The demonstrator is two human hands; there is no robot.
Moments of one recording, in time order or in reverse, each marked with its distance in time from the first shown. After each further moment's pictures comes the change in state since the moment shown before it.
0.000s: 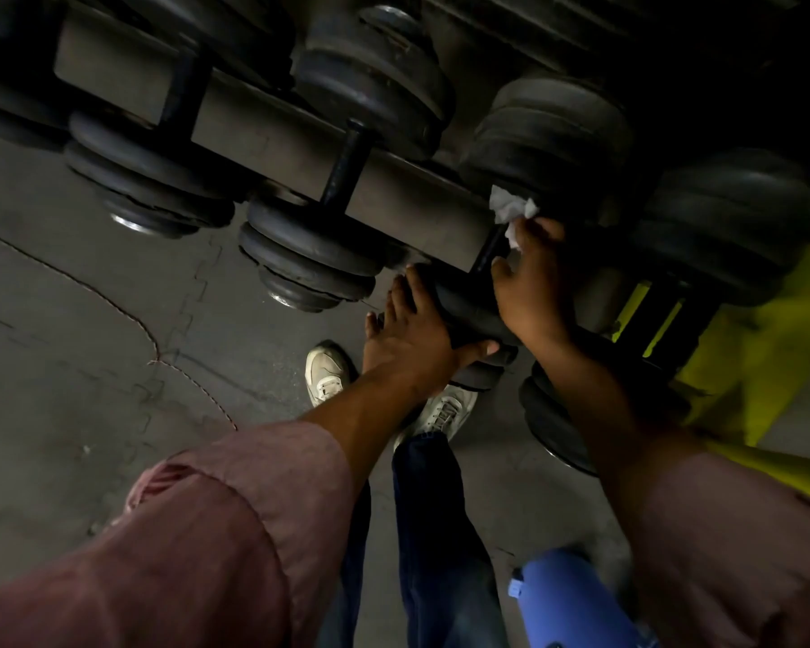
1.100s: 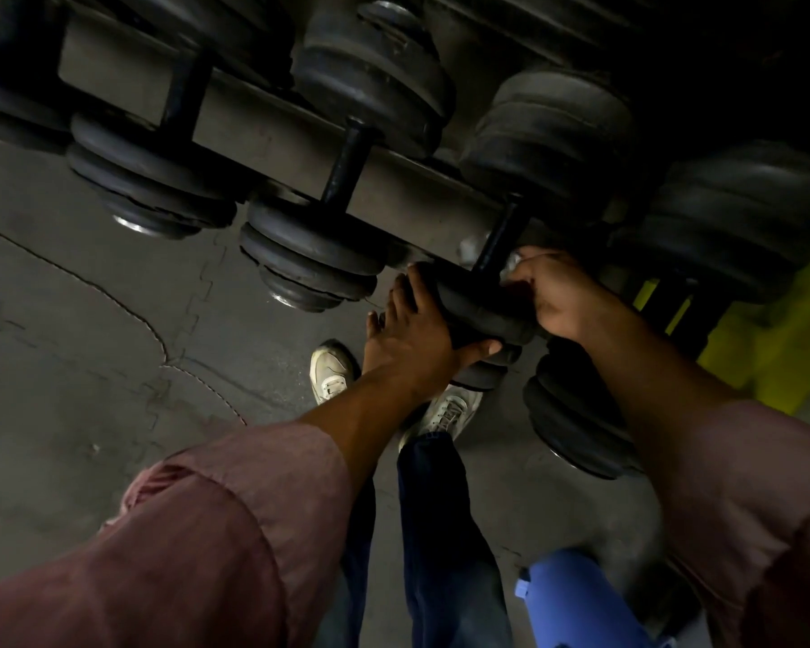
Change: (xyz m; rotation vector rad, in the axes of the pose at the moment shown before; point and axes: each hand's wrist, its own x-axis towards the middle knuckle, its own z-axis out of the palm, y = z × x) left_hand -0.002 -0.001 0.001 -0.008 0.016 0.018; right_hand 0.026 0.015 -0.013 0.774 -0.468 0.650
